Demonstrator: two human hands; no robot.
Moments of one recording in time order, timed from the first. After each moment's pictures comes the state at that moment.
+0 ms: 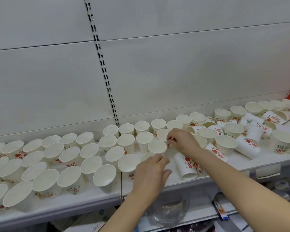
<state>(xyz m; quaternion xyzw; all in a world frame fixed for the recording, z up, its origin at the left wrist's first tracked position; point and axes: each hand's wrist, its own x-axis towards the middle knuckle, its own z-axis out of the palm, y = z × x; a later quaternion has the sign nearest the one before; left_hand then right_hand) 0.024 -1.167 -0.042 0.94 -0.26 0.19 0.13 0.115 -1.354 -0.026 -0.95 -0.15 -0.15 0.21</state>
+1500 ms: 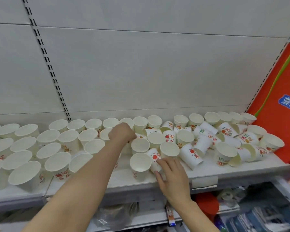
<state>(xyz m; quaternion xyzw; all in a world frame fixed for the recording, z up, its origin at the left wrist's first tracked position) 0.164 -1.322 -0.004 0.97 0.10 -0.07 0.21 0.008 -1.501 -0.090 -0.92 -0.12 -0.31 0.19</state>
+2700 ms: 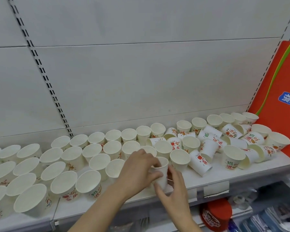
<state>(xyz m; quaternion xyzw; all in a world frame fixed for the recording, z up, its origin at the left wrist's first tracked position) 0.060 -1.317 0.000 0.91 -0.35 0.12 0.19 -0.002 -1.454 -0.094 -0.80 0.00 -0.26 0.53</state>
